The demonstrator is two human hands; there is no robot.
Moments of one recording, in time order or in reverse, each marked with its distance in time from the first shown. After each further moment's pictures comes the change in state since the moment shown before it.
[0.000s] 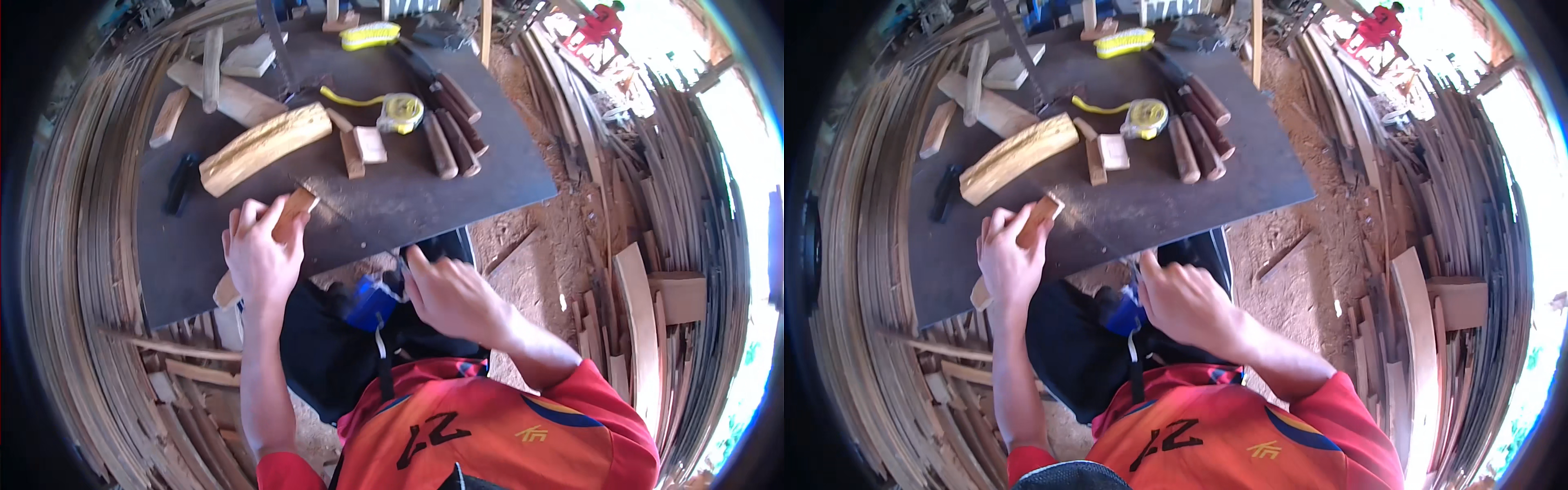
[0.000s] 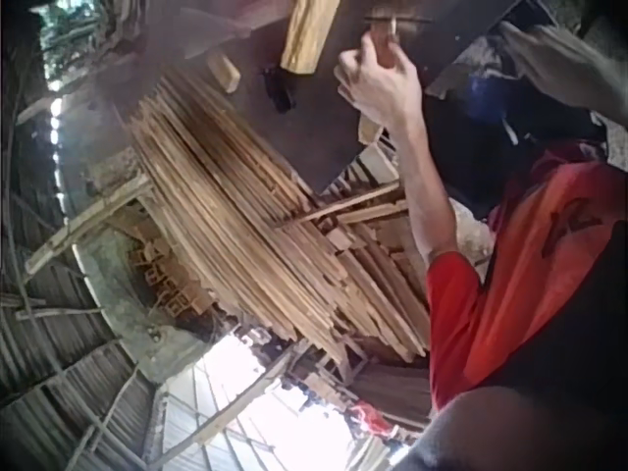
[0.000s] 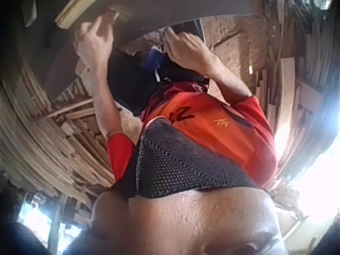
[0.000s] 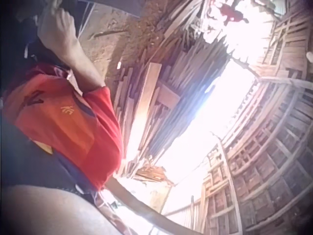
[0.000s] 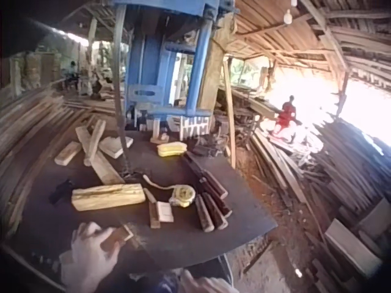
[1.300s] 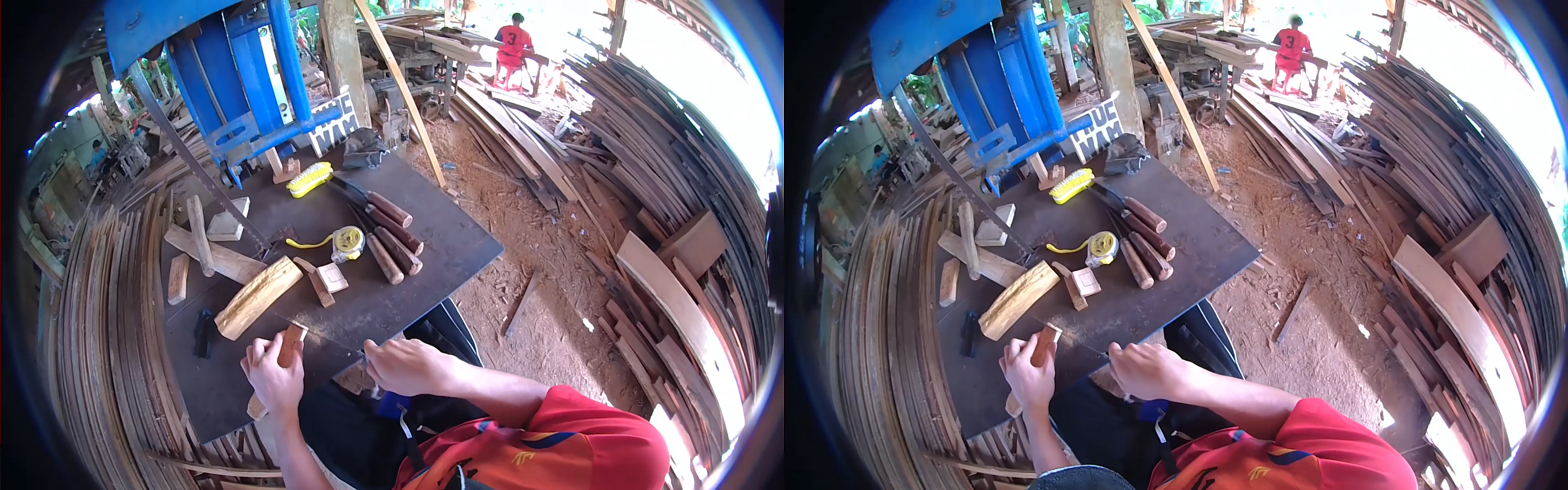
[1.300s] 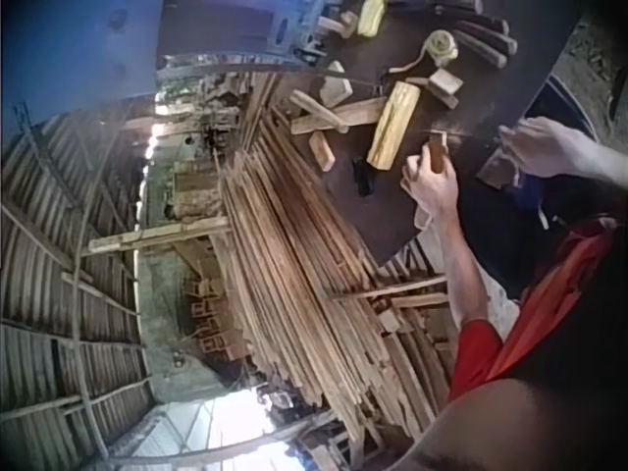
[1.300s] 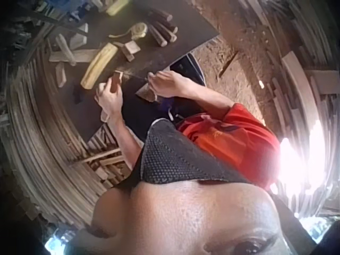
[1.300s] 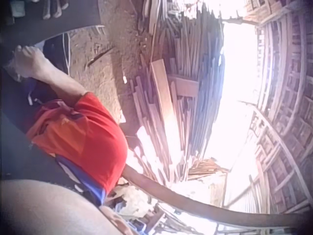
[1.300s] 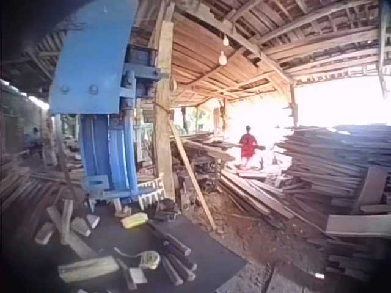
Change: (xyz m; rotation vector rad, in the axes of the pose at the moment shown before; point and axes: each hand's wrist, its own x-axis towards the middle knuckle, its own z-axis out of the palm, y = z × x) left_hand 0.005 -0.004 -0.002 0.012 0.035 0.090; right_hand 0.025 -0.005 -0.002 0.125 -0.064 -0.045
